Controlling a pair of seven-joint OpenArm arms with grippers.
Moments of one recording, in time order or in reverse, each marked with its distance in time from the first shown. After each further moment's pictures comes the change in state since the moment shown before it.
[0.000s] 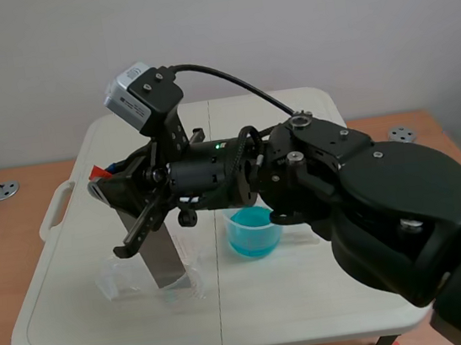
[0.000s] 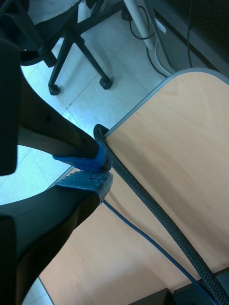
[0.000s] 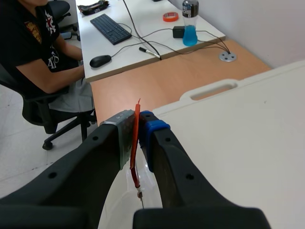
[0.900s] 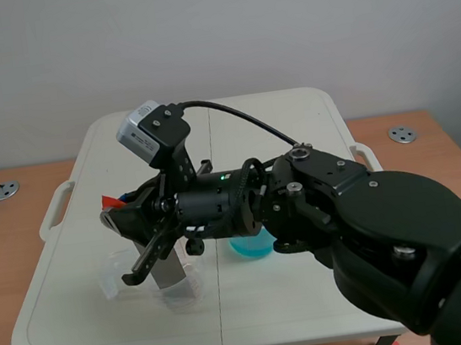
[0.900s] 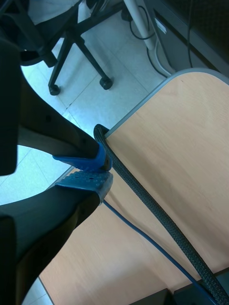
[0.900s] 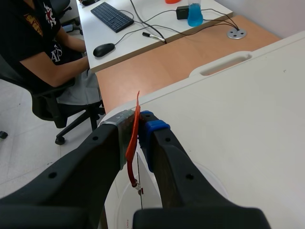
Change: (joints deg) left arm 0.0 0.0 0.0 0.0 0.0 0.0 0.0; right arm -2.2 -0.6 0.0 -3.3 -0.2 0.0 0.4
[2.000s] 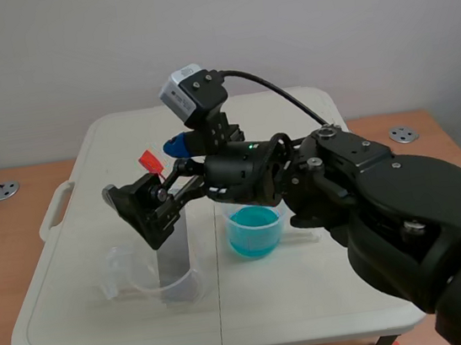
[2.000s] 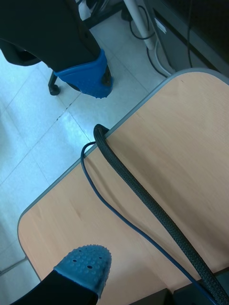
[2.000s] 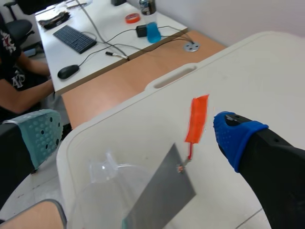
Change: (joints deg) left arm 0.0 0.0 0.0 0.0 0.0 0.0 0.0; right arm 0.1 0.0 7.5 0.0 -0.6 -3.8 1.9
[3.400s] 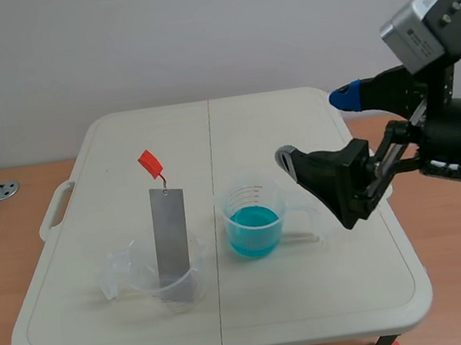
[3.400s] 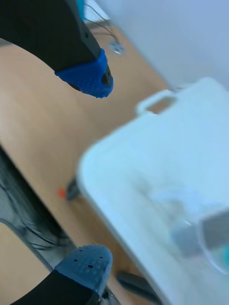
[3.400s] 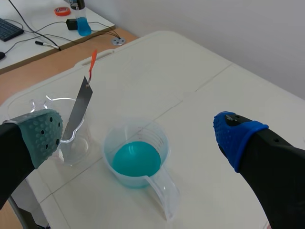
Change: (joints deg) left arm 21.6 -6.4 -28.4 35.5 -9.7 6.2 -33.0; right arm -26.2 28.5 22.5 31.9 8.2 -2.2 0.7
